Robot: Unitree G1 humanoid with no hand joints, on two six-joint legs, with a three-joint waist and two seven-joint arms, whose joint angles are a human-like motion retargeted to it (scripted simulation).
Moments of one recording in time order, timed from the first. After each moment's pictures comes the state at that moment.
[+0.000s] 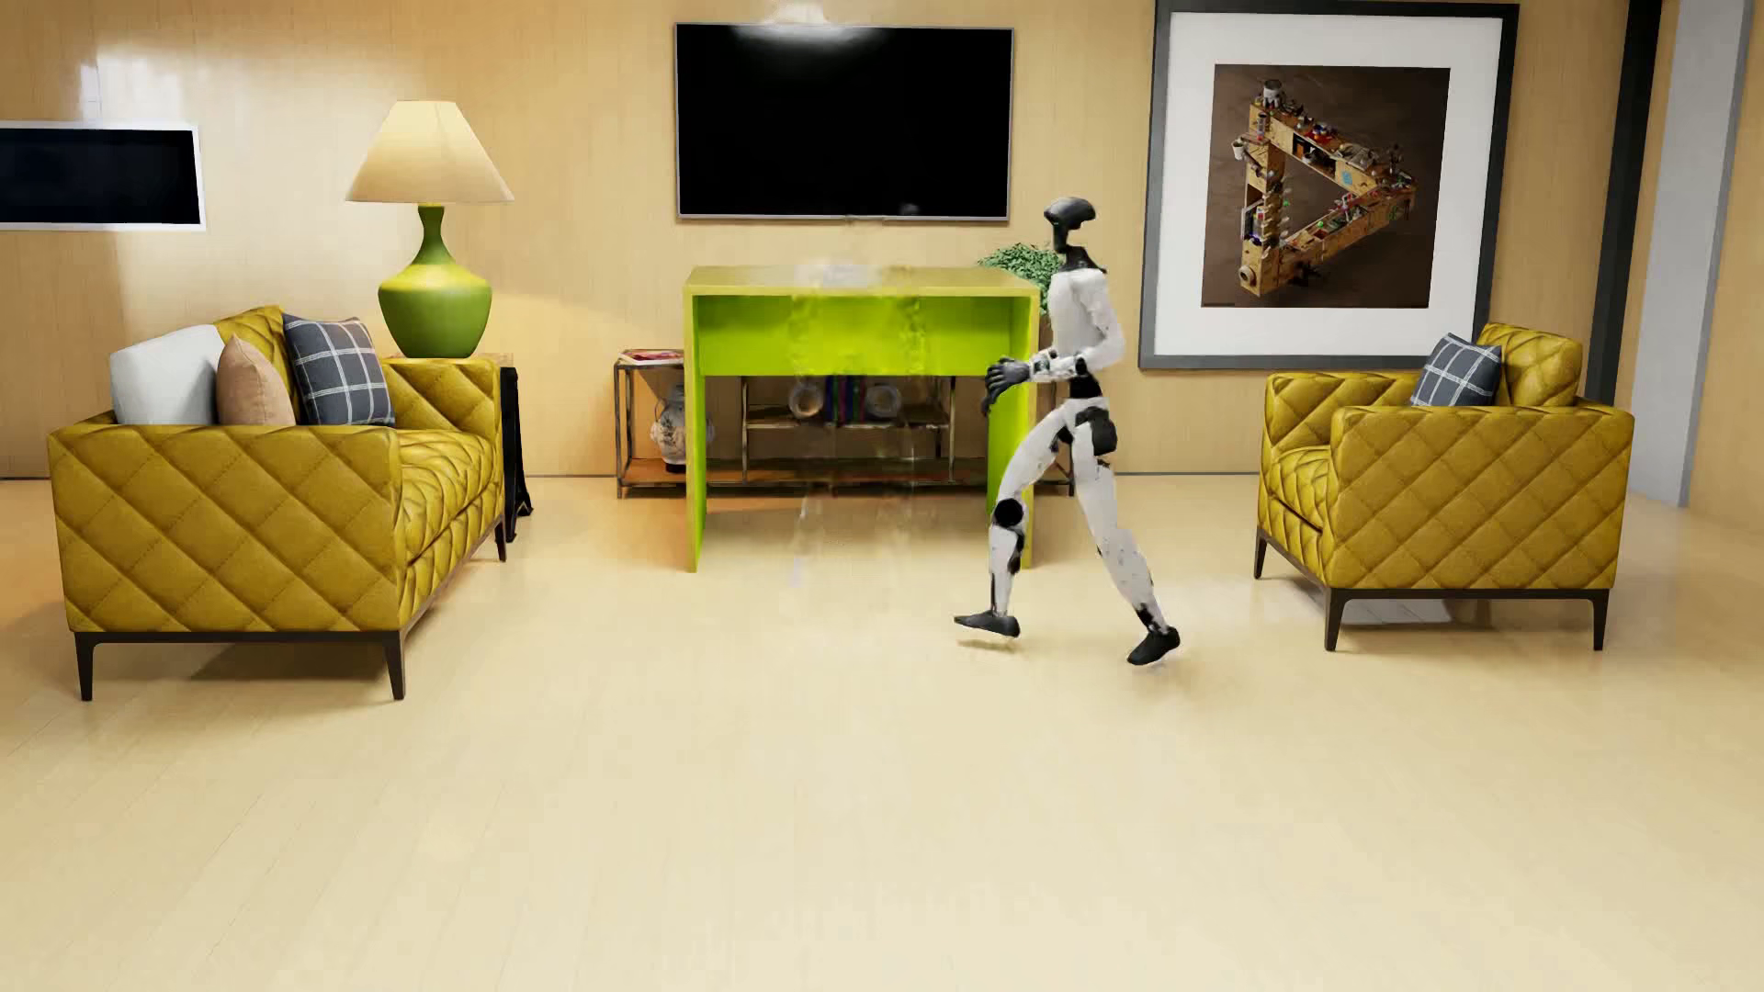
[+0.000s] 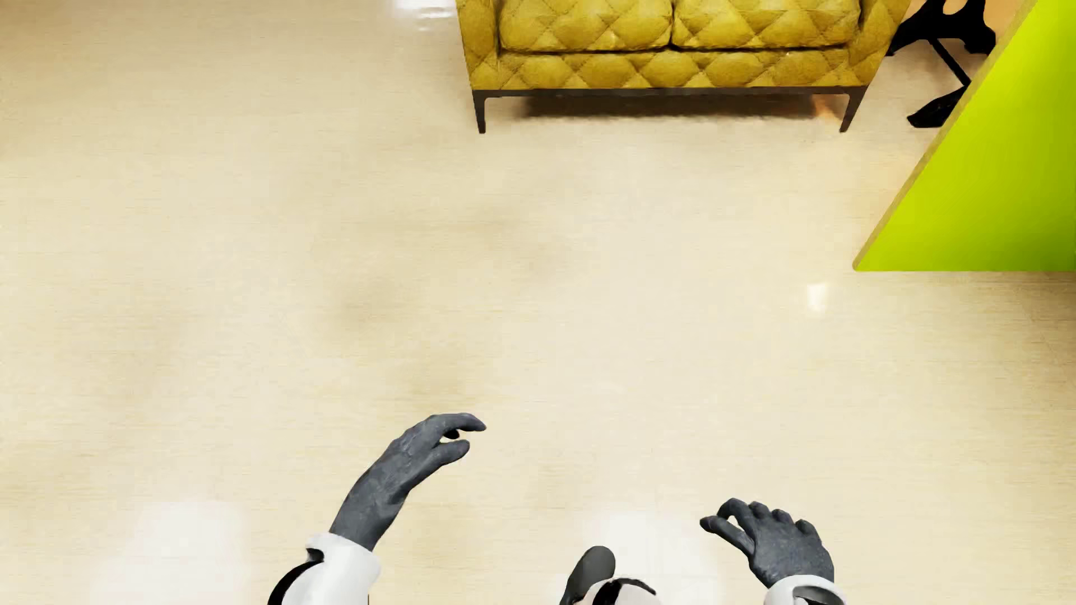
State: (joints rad) body 0.11 -0.65 0.00 0.18 -0.25 -0.03 0.62 -0.56 -0.01 0.37 0.52 0.25 0.28 -0.32 -0.09 0.22 -0.39 -0.25 -0.04 -0.31 0.18 -0.09 0.12 0.57 -0.98 -0.20 0.21 0.07 0.03
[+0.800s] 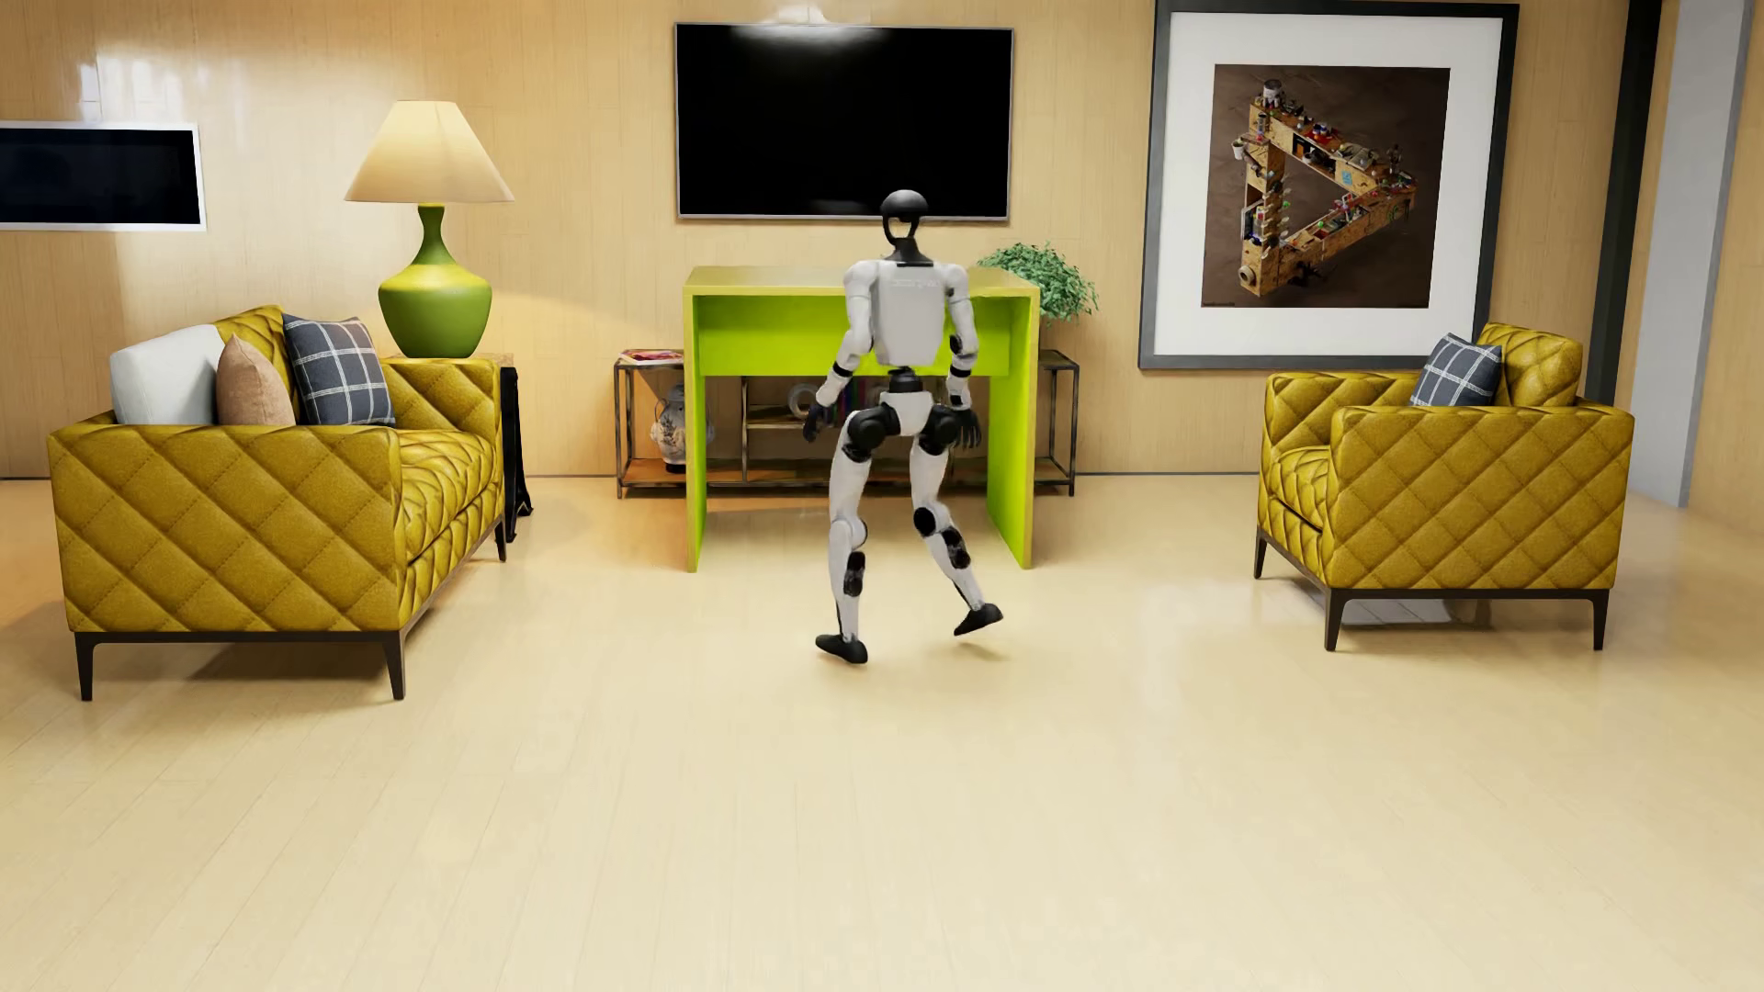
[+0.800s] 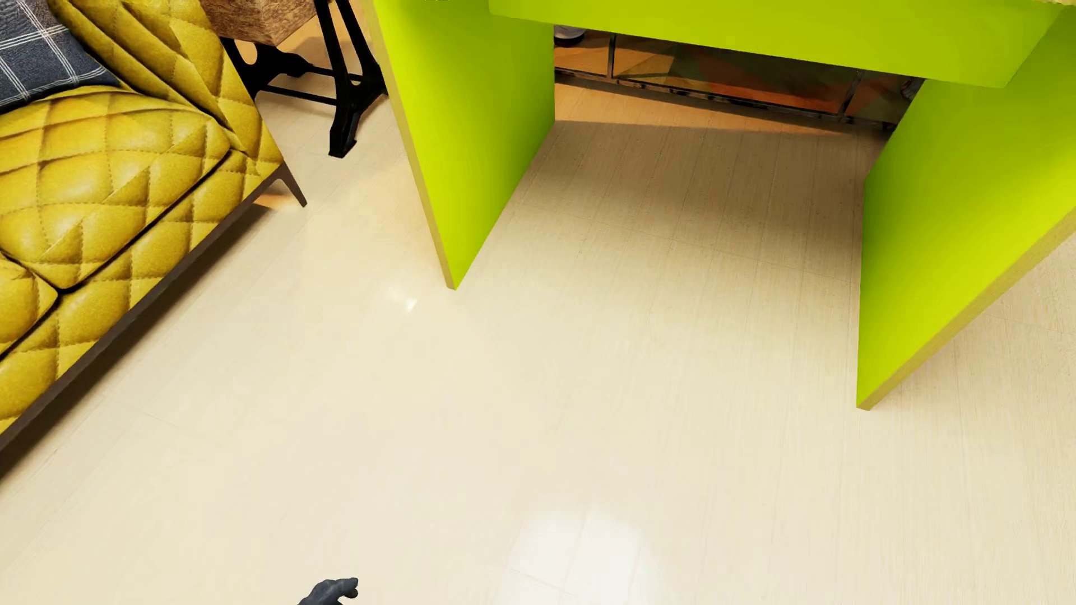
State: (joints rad) body -0.24 -0.40 0.03 0.19 0.01 0.03 0.25 0.34 0.02 0.37 0.90 0.30 0.20 -0.27 -0.13 0.13 -0.18 -0.15 0.14 -0.03 0.10 0.48 0.69 0.64 -0.67 0.08 0.41 0.07 -0.09
